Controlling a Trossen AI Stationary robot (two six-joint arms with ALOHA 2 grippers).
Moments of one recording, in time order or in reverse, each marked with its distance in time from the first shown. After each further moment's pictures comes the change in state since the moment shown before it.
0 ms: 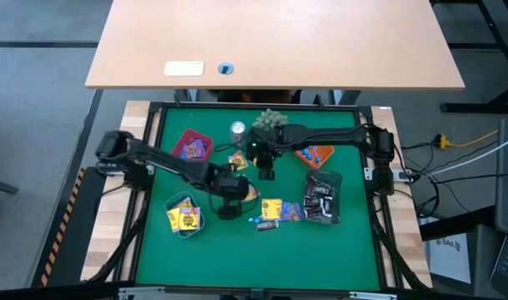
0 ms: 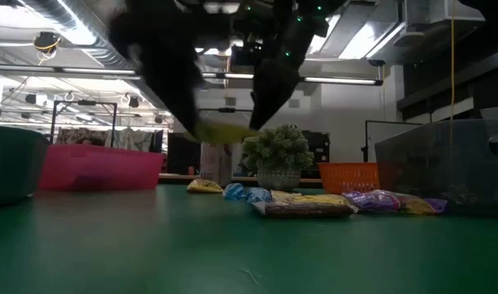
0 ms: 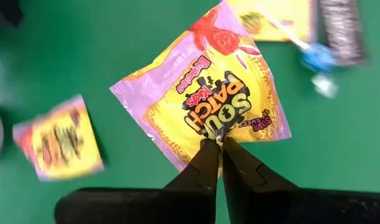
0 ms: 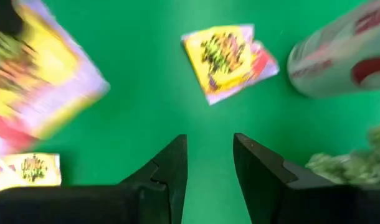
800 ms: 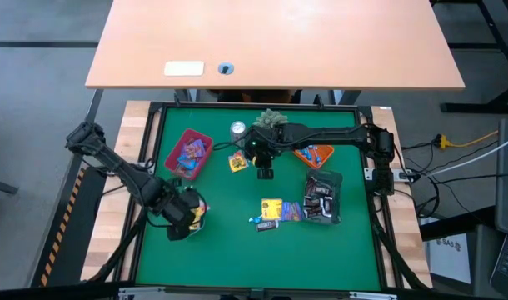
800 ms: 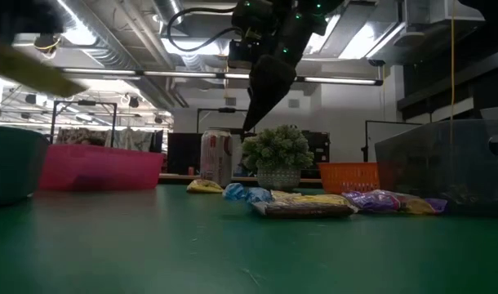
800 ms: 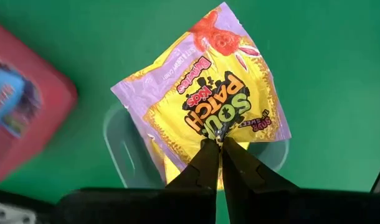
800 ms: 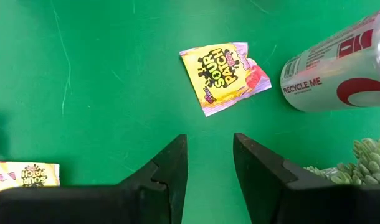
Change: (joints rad) left arm -0.406 -0.339 -0.050 -0.536 0.066 -0.688; right arm 0.000 0.000 0.022 0.016 -0.001 -0.019
